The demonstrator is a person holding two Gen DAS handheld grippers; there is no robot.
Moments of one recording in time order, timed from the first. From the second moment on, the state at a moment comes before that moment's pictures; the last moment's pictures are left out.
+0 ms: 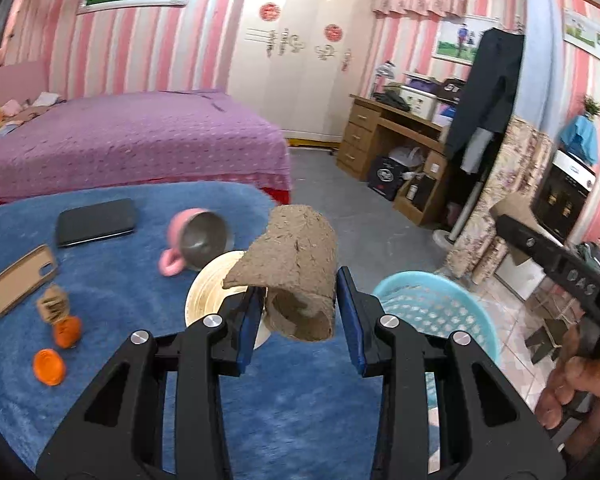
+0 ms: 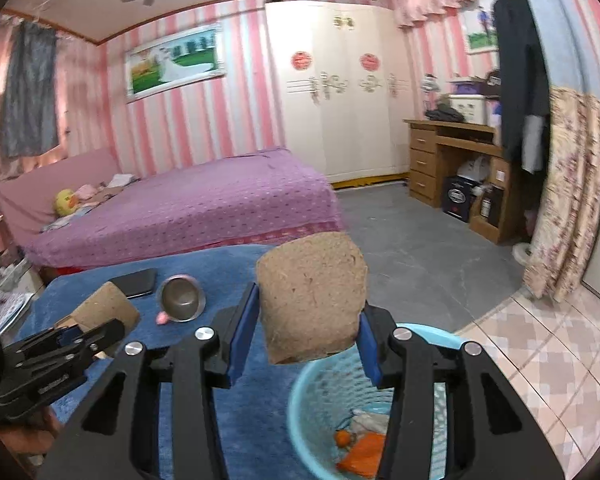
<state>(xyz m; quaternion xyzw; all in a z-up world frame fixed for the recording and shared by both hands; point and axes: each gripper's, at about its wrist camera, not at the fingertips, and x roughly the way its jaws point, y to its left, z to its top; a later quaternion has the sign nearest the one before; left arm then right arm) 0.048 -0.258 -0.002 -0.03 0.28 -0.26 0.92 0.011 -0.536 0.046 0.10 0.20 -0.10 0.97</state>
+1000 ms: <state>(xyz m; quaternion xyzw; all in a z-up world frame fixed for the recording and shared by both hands) 0.045 -0.327 -0.002 -0.01 0.29 -0.29 0.91 -0.007 -0.589 0.041 0.16 0.15 -0.19 0.96</state>
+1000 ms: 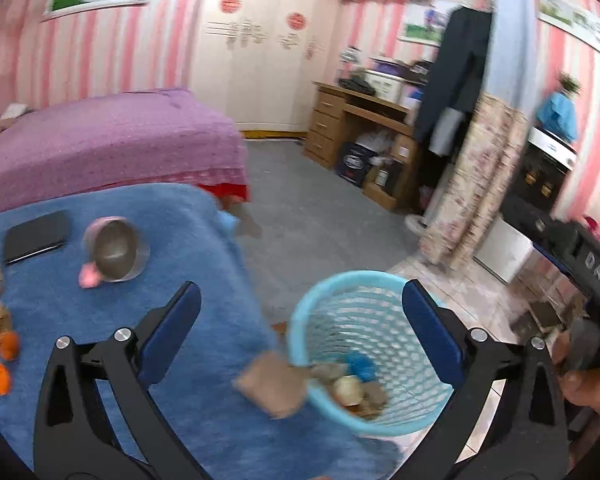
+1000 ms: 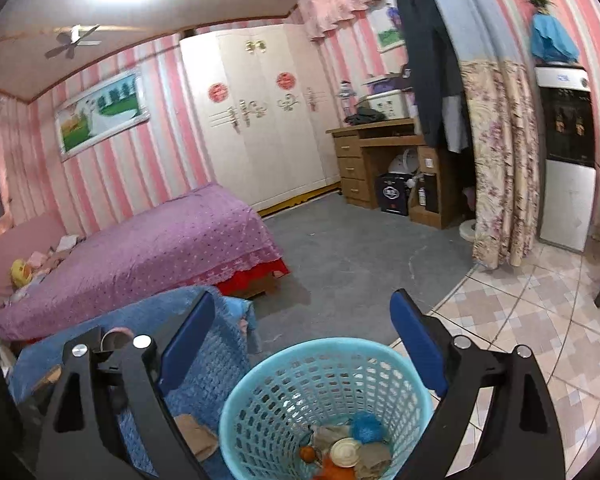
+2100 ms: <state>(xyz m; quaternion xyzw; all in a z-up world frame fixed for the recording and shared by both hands) 0.061 0.114 -0.031 -0.16 0.25 0.06 0.95 0.093 -0.378 0.022 0.07 0.23 0.02 0.97</state>
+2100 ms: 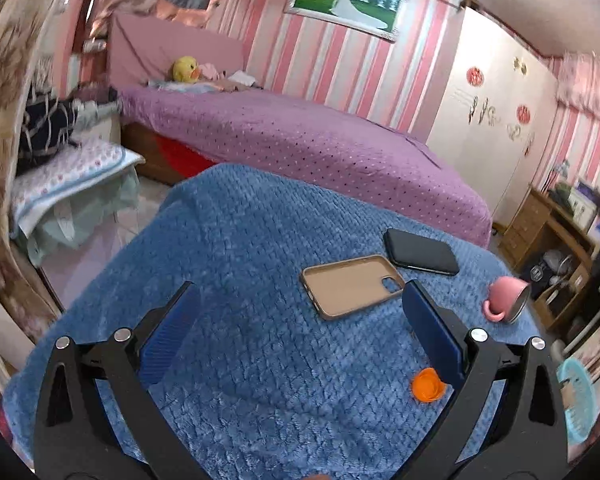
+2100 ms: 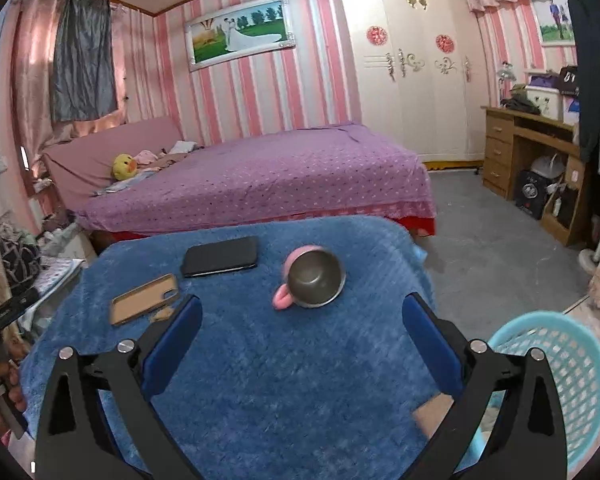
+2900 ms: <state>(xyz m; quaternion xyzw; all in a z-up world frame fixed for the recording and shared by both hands) 0.109 -0.055 -0.116 0.00 0.39 -0.04 0.92 0.094 -0.434 -0.007 0.02 0.28 0.00 0.96</state>
